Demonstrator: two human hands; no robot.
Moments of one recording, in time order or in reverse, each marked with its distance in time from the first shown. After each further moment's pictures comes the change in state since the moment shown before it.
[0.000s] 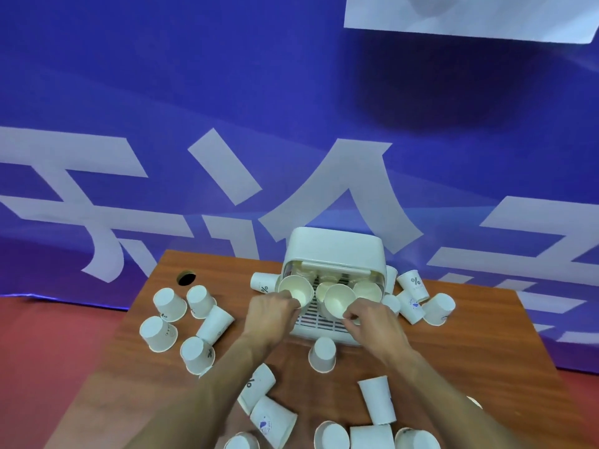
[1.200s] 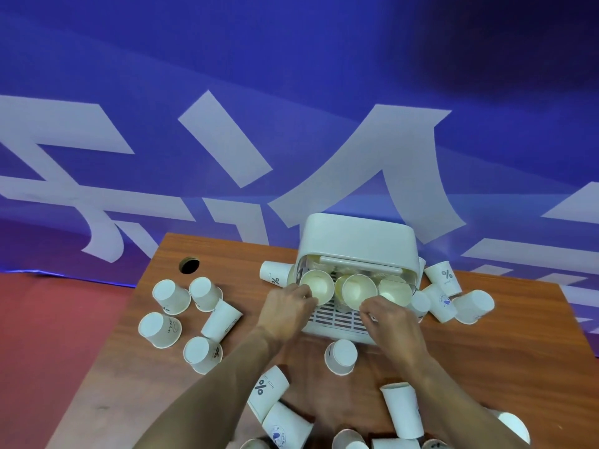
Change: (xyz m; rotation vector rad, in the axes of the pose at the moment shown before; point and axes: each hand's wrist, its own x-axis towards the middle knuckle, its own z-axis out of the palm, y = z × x) left_hand 0.030 -0.028 0.056 -0.089 -0.038 0.133; right_hand 0.032 0.026 0.063 0.002 0.209 -0.089
